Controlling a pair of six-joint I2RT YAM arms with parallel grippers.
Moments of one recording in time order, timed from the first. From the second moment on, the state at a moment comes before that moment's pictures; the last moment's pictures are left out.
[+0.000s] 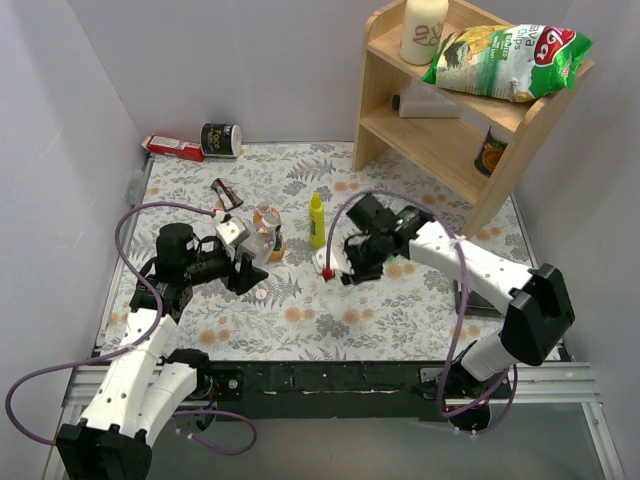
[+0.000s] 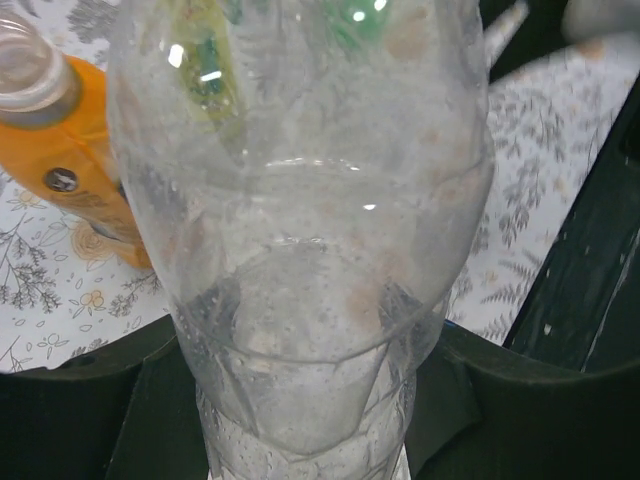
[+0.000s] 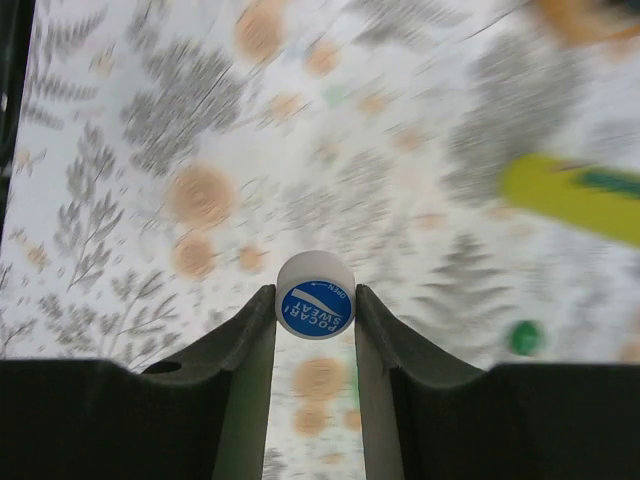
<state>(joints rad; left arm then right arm) -0.17 0.76 0.70 -0.44 0.76 0.24 0.80 1.52 1.17 -0.92 -0.41 -1.13</state>
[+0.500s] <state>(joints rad) -0.17 0.75 0.70 -0.66 0.92 0.80 0.90 1.49 1.81 -1.06 -0.62 -0.90</state>
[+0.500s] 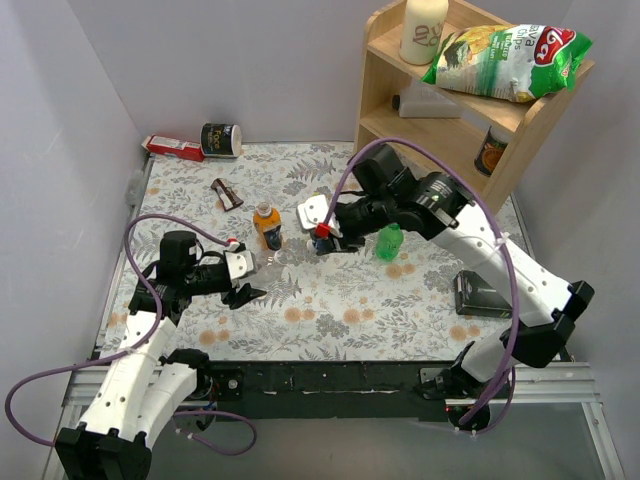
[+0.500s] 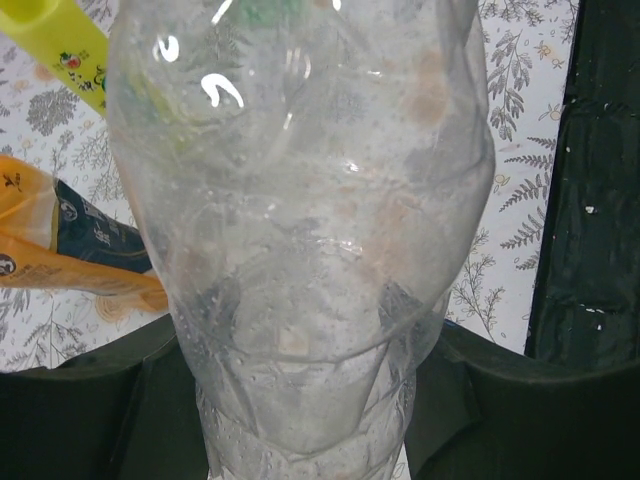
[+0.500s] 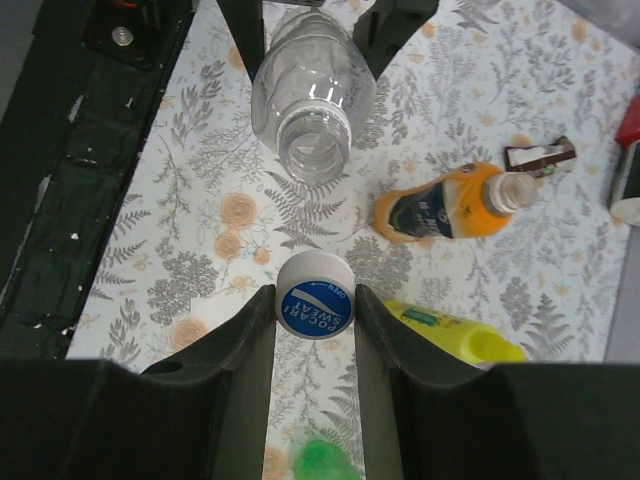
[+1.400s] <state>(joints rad) -0.18 0.71 0.69 -0.63 0.96 0.79 0.98 1.57 1.85 -0.96 -0.59 -0.77</state>
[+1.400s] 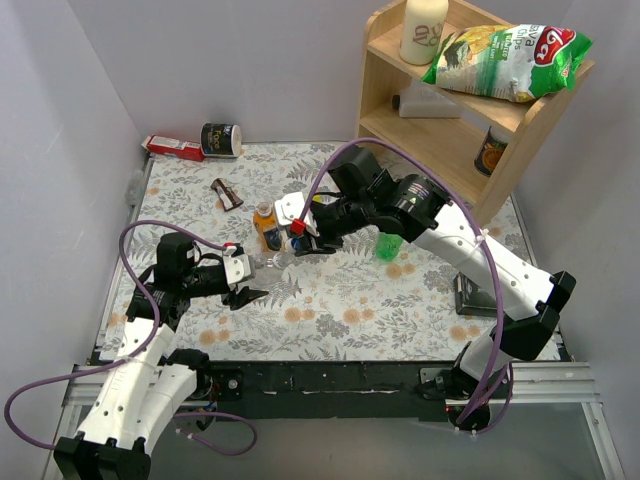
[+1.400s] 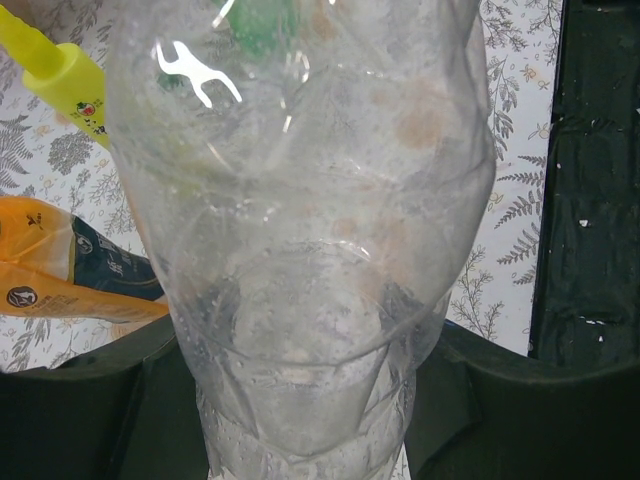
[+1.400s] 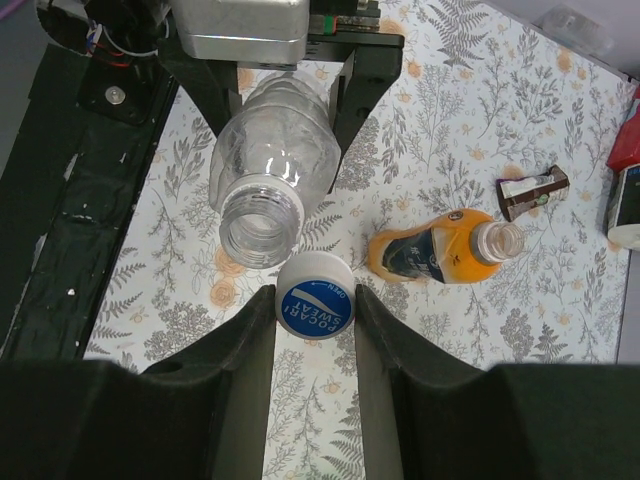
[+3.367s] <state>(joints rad) -0.20 0.56 0.49 -0.22 0.87 0.51 1.05 1.65 1.98 -1.03 -0.59 -0.94</state>
